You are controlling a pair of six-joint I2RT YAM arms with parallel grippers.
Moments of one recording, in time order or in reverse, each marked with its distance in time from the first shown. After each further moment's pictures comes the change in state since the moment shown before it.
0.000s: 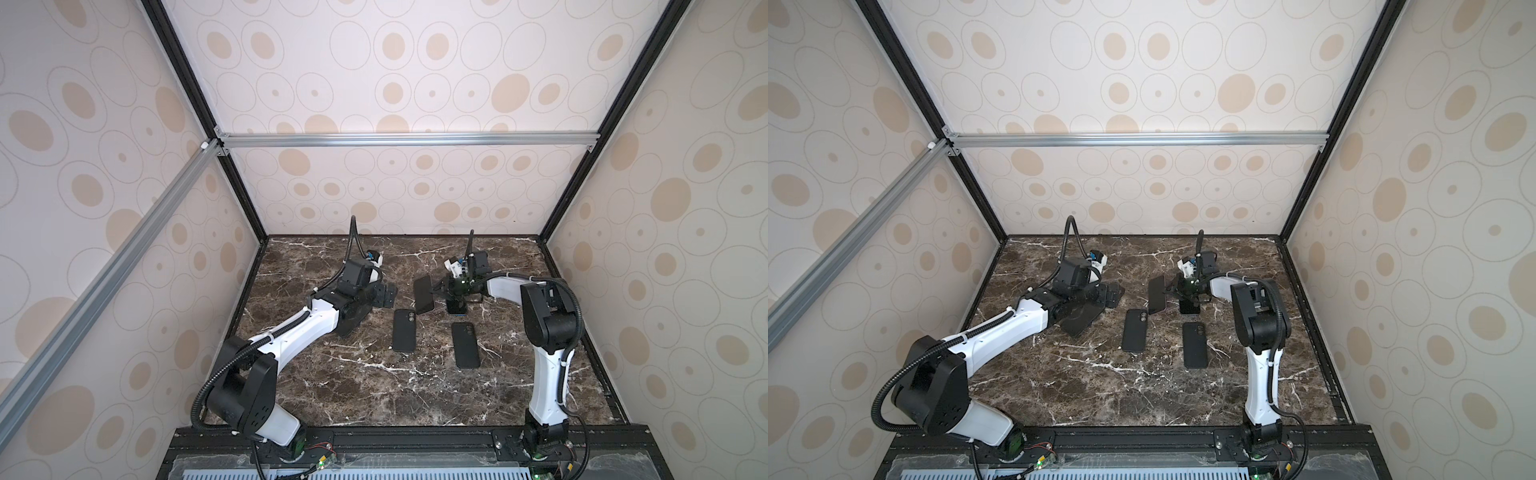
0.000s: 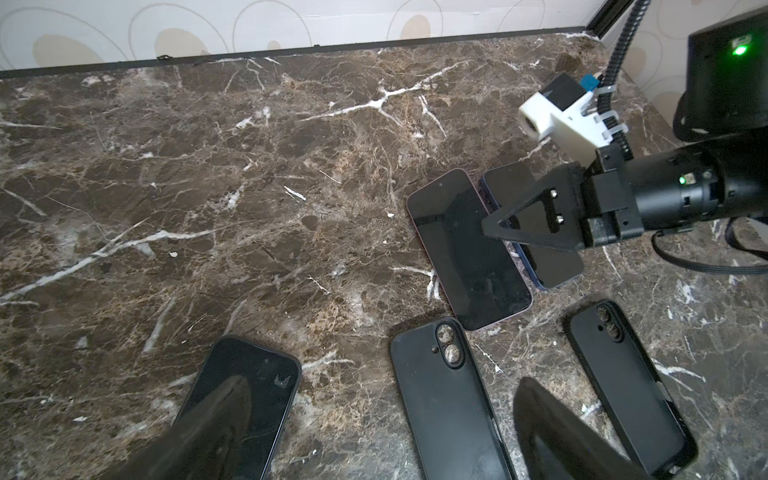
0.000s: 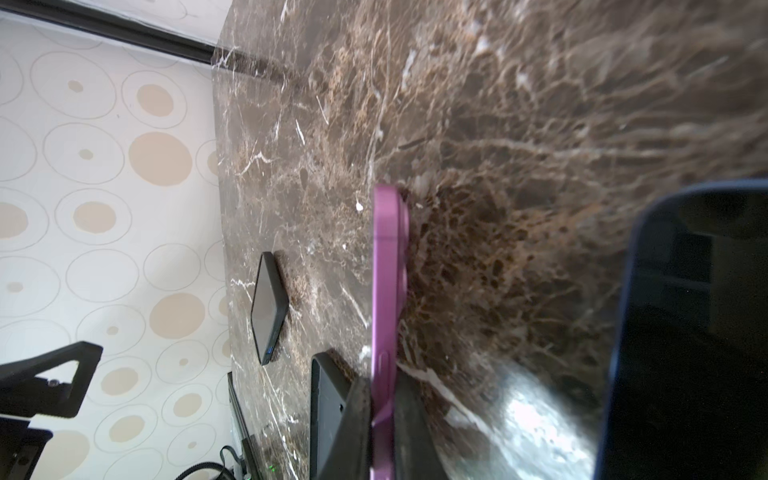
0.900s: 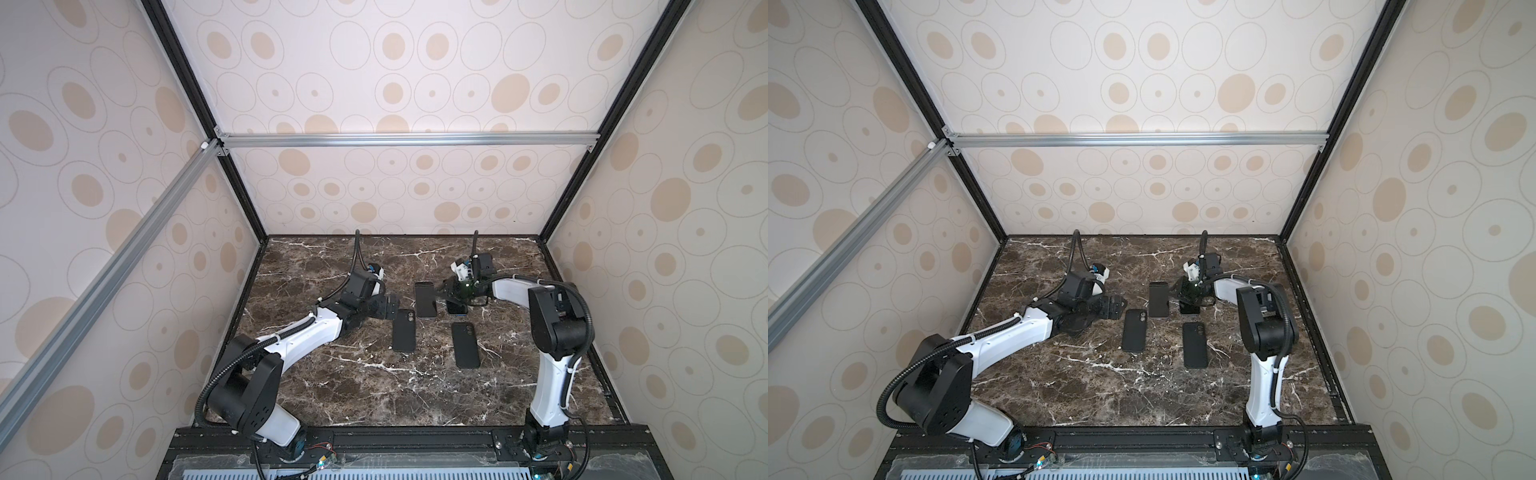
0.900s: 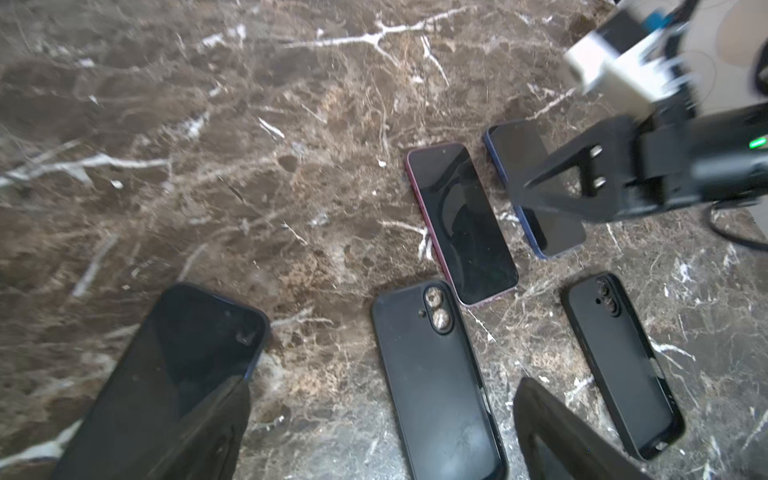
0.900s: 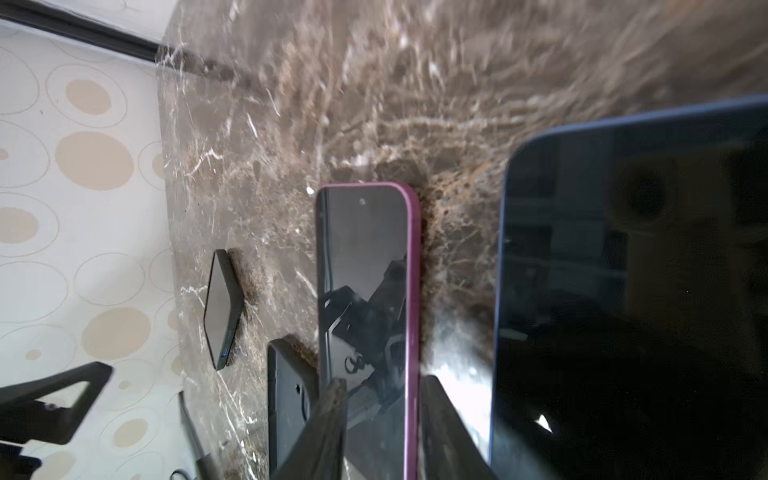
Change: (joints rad) left arm -0.035 0.000 -0.133 0.077 0.006 -0.119; right arm -0.006 -0.135 -0.077 -0.085 0.180 -0.079
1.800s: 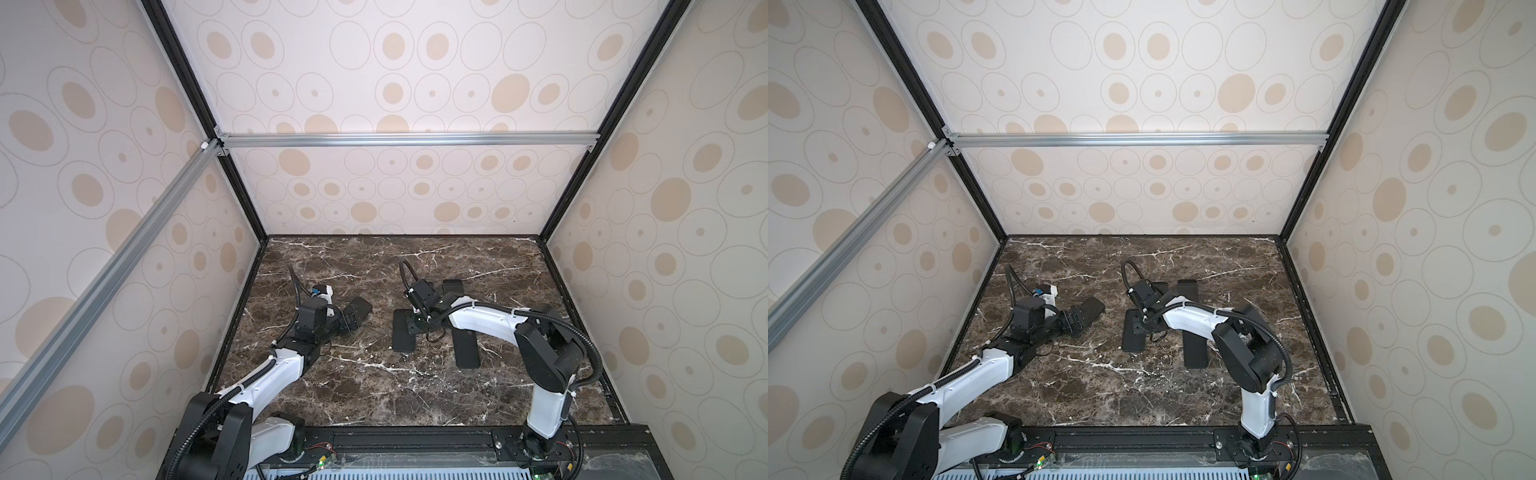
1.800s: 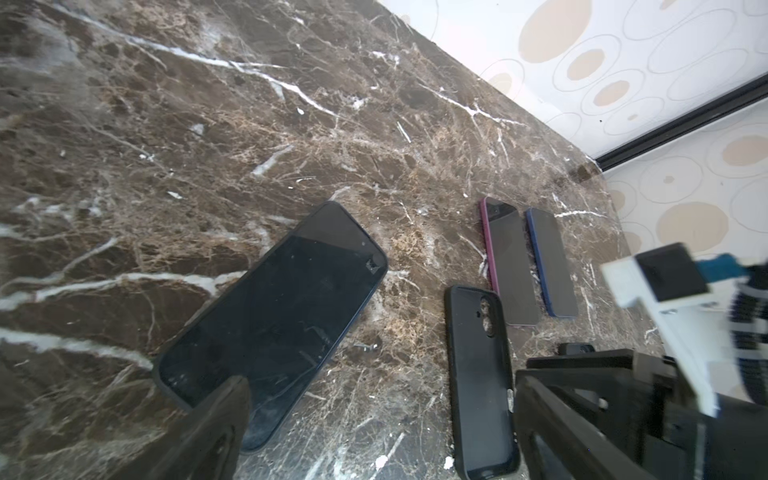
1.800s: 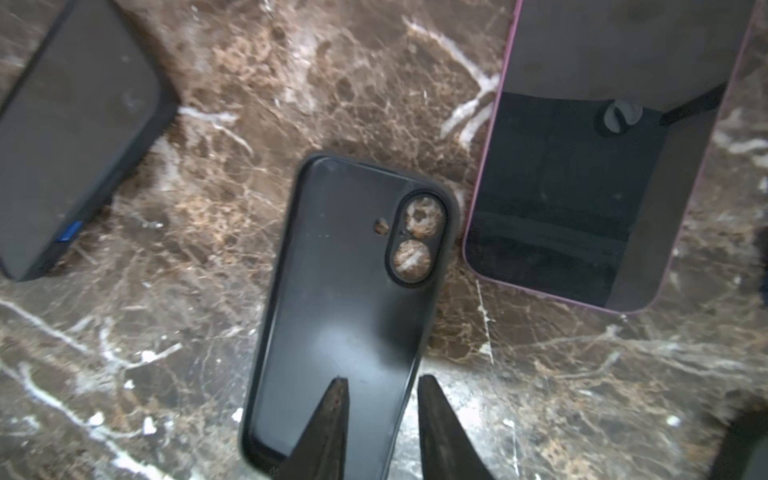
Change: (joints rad) left arm 0.280 -0.341 -0.434 0.245 0.143 -0.242; right arm 0.548 -0.090 0.001 -0.275 0.642 0.083
